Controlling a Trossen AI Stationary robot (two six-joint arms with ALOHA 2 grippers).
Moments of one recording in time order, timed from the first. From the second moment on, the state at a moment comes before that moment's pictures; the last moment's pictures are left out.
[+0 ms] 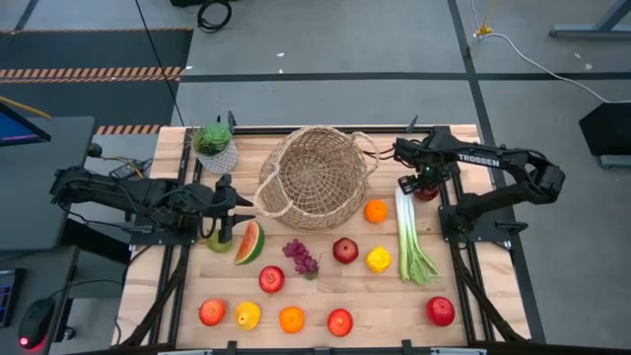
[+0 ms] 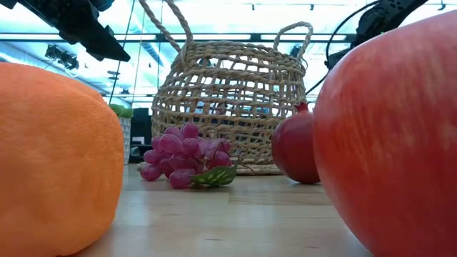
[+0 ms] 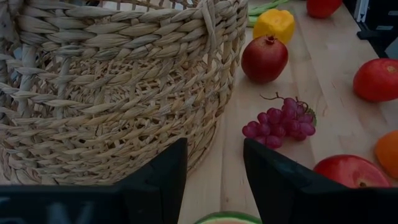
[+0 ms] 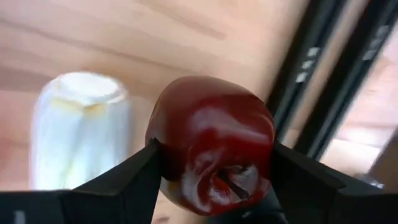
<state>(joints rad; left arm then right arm) -0.16 0.70 0.59 -0.44 -0.25 -0.15 -0.61 1.27 0.80 -1.21 0.11 0.69</state>
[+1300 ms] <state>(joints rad) -0.16 0.70 0.59 -0.45 -0.28 -0.15 -0.30 1.26 1.92 -1.43 0.30 0.56</state>
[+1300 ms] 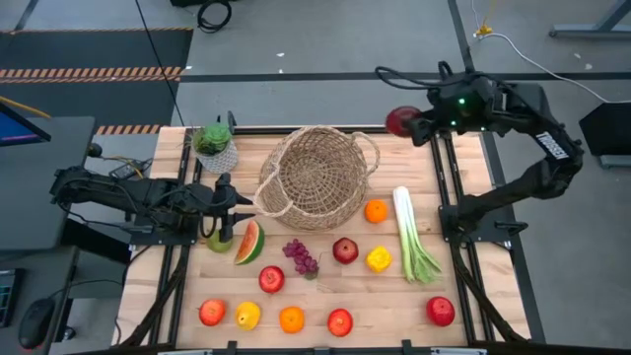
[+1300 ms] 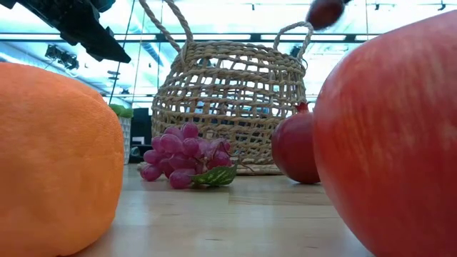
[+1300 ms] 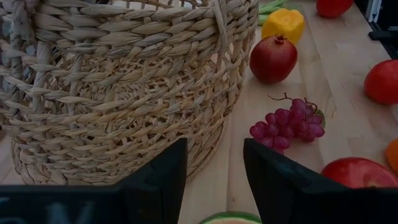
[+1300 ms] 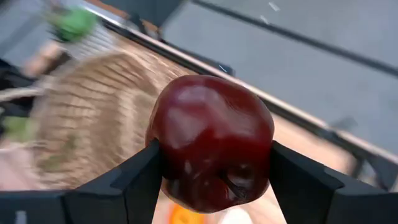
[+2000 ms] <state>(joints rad) -0.16 0.70 0.59 -0.47 -0.32 -0.17 0.02 1.55 1.92 -1.05 0.29 0.33</state>
